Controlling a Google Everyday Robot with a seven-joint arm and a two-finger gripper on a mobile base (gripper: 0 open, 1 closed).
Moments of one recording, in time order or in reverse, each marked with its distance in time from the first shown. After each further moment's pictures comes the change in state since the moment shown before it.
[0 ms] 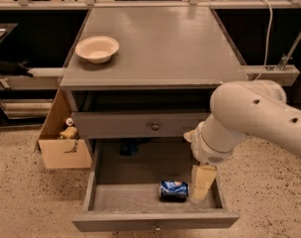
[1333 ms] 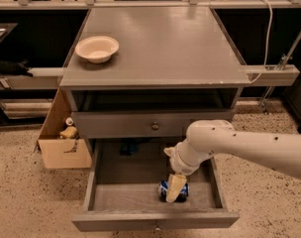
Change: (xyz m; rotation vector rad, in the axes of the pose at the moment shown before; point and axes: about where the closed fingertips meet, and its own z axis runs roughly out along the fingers) arm -0.007 -0.048 0.187 -0.031 -0.160 0.004
